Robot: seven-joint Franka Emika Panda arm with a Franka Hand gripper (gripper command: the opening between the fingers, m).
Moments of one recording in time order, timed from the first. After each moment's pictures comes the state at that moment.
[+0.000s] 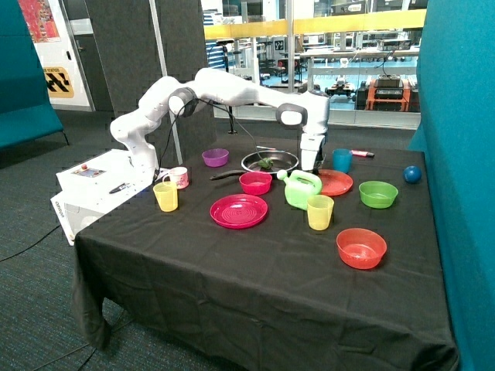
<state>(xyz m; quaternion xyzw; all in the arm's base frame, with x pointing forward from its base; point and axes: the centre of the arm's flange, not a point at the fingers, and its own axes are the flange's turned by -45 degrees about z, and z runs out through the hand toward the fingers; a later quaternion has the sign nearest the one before) 0.777 0.061 0.314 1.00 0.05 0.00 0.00</state>
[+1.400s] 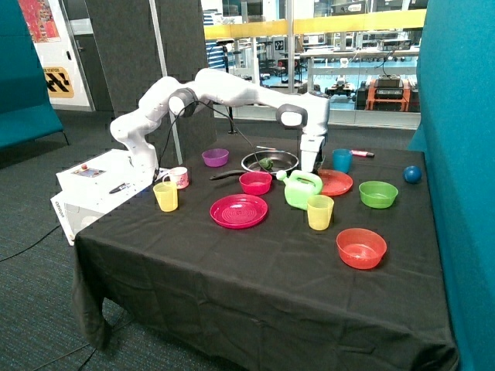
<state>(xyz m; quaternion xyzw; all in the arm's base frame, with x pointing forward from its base) 0.776 0.061 0.311 1.00 0.05 -0.01 0.00</state>
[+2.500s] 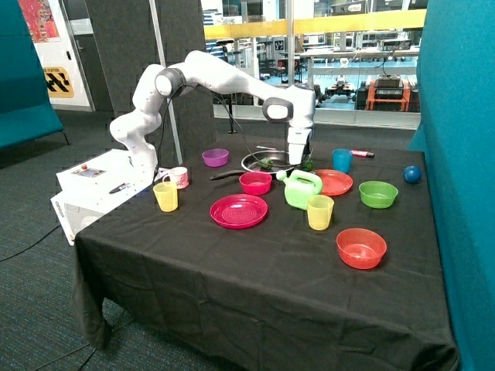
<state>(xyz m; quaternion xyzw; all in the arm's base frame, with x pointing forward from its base) 0.729 0.056 0.335 1.00 0.07 0.00 0.00</state>
